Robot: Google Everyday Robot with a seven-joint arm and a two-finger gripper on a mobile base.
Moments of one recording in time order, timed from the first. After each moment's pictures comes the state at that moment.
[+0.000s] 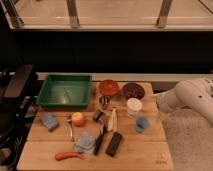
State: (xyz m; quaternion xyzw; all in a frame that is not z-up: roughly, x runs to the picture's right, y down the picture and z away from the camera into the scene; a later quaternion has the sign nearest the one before) arm 0.260 0.104 0.719 -0.16 -0.14 -0.10 0.97
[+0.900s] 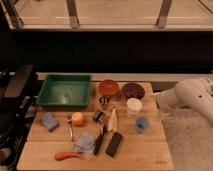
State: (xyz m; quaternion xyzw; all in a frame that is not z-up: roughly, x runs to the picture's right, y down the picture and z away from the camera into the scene) arm 0.253 0.092 0.713 -0.15 -0.15 -0.14 0.97
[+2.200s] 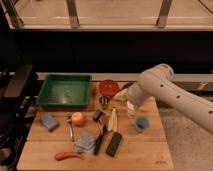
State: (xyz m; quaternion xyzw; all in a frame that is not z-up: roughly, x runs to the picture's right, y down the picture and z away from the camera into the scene) arm 0.117 0.081 0.706 -0.14 -0.22 -0.40 0.88
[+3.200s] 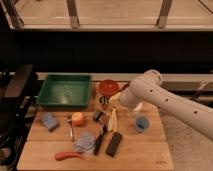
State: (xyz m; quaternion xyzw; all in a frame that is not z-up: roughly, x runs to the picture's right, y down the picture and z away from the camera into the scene) arm 0.093 0.093 0.743 -0.13 -0.23 -0.43 0.87
